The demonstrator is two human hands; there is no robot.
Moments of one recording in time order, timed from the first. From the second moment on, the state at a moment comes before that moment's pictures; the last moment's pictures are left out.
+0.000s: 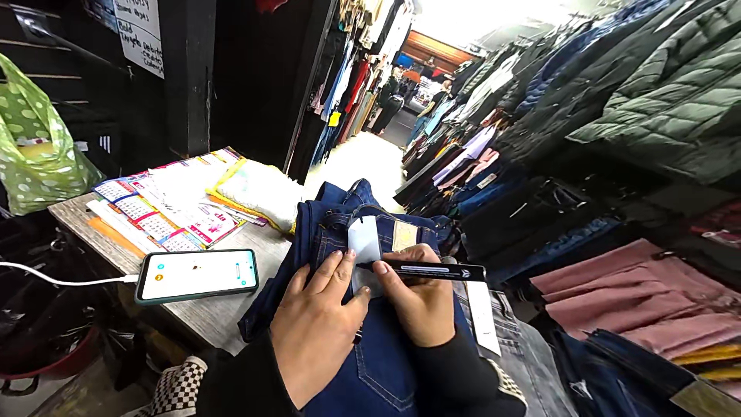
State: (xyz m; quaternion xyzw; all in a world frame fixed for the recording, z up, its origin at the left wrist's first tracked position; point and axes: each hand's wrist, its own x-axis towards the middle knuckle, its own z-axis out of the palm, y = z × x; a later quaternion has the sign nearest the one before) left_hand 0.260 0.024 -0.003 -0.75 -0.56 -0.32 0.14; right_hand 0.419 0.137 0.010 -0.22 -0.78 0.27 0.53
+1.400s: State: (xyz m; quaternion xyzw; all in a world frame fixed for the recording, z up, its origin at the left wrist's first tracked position) left_hand 0.263 0.023 -0.003 -0.74 -0.57 -0.32 0.15; right_hand 0.423 0.142 0.010 -0.26 -0.74 0.24 0.57
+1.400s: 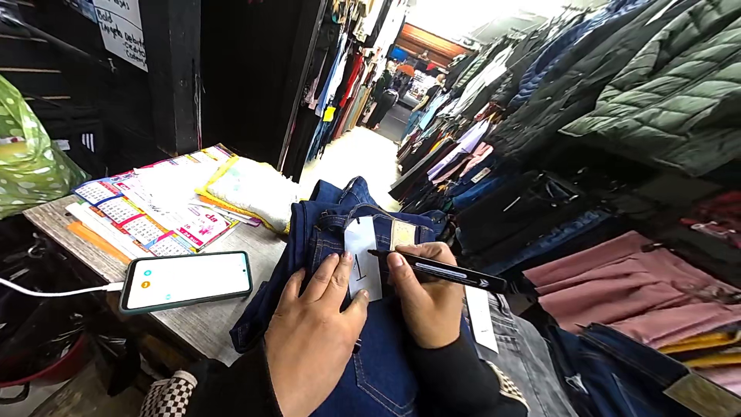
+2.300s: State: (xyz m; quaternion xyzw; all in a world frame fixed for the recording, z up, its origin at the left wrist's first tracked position) left_hand 0.263 0.023 -0.003 -0.74 -0.57 -0.31 0.15; right_hand 0.425 0.142 0.008 -0.25 -0.77 0.21 0.55
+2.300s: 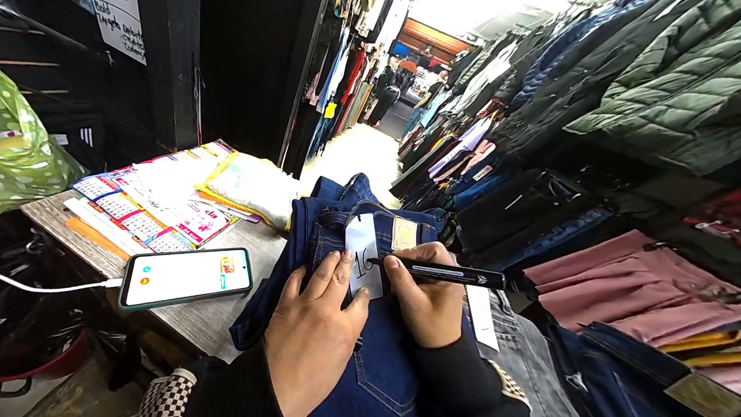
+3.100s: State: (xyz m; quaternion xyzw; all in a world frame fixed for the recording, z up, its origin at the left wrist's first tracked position) left_hand 0.255 0.015 -0.003 -0.77 -0.49 -0.37 0.14; right_hand 0.437 0.148 0.021 -0.14 -0.57 0.40 0.70
